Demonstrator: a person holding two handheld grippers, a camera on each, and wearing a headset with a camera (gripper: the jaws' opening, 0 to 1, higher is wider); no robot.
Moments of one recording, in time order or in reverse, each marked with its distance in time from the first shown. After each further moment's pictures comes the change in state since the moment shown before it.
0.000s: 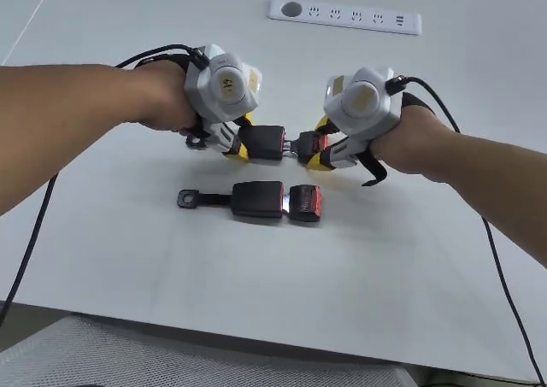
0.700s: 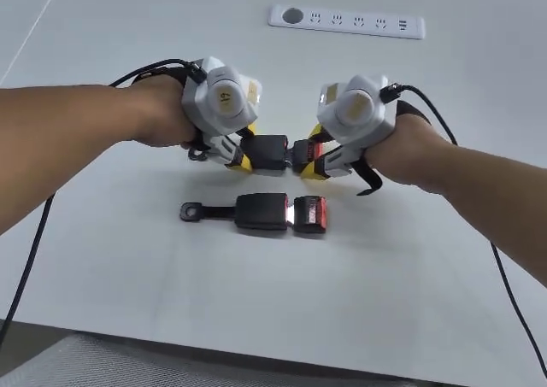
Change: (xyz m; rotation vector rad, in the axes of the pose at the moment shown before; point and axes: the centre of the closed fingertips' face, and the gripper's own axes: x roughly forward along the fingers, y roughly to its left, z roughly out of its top) left arm -0.003 -0.004 0.005 0.013 -0.013 -0.004; right arm 0.008 0.004 0.016 0.002 -0.015 -0.001
